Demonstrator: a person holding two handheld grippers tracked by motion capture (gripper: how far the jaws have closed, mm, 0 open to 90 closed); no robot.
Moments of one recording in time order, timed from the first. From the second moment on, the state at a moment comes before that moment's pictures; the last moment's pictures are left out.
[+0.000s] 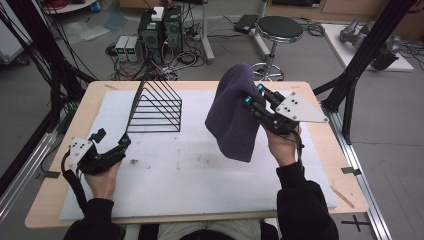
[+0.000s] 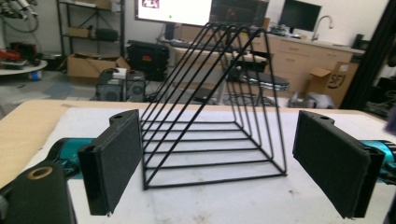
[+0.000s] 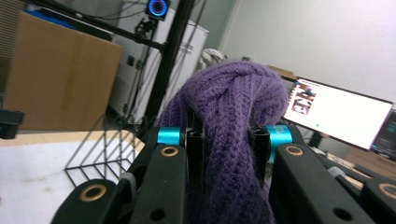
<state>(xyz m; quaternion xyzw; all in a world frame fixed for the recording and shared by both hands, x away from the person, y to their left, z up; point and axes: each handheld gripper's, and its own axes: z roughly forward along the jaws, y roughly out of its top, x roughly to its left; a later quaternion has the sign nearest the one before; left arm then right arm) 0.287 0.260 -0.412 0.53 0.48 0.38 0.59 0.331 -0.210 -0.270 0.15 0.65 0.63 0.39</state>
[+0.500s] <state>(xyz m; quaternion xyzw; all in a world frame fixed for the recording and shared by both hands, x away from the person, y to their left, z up) 0.307 0.264 -0.389 0.56 0.43 0.30 0.64 0.336 -0.177 -0.258 0.10 0.66 0.65 0.37</state>
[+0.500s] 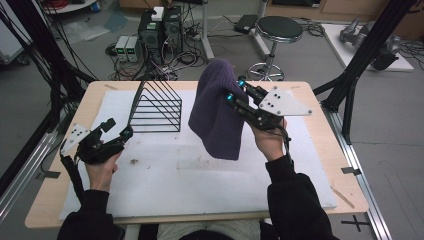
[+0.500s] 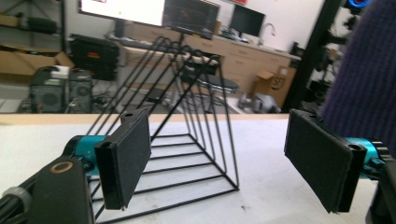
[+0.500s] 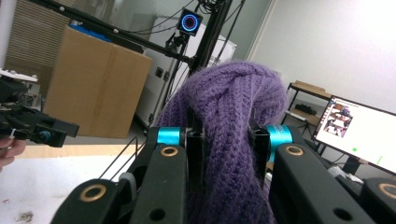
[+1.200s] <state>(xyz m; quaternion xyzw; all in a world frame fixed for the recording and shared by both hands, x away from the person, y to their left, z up) 0.353 0.222 -0.337 0.64 0.30 0.15 0.69 0.331 -0.147 -0.244 0.05 0.66 0.67 0.34</state>
